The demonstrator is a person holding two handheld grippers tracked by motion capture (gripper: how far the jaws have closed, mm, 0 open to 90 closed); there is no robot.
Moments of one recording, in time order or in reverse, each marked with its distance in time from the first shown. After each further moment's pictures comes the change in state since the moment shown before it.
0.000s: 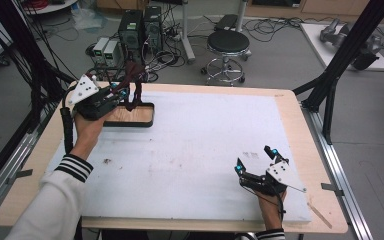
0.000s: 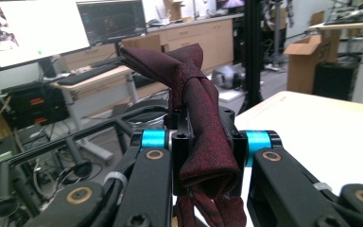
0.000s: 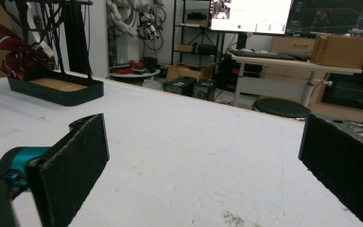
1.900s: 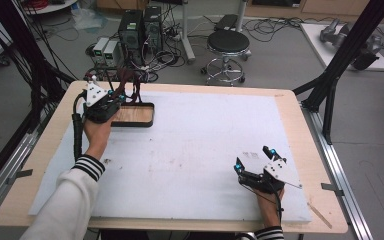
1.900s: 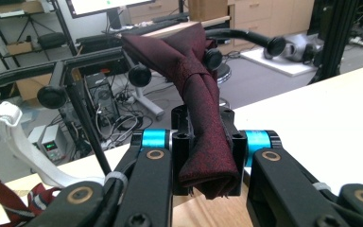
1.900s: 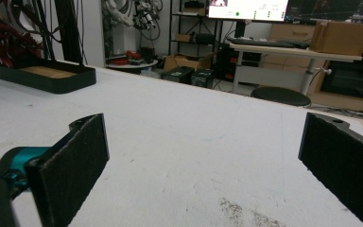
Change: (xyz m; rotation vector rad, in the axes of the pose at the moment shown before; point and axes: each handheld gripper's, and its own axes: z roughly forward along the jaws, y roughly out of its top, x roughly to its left) left arm 0.002 -0.039 0.018 0.155 0.277 -0.053; right arm -0.004 -0.012 0.010 0.042 -0.010 0.013
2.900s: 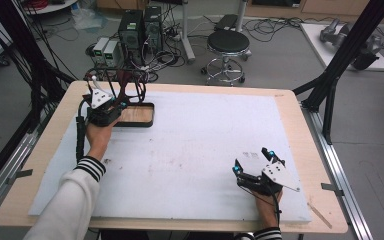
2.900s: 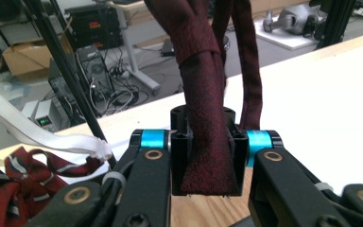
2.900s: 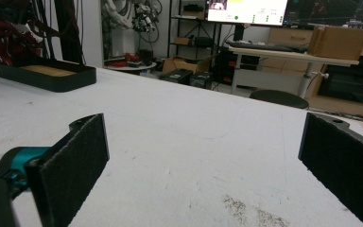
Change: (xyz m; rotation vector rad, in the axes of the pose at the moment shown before) left arm 0.004 -0.025 0.013 0.108 -0.024 -0.012; right arm 0.005 -0.006 -0.001 -0.014 -0.007 -0.011
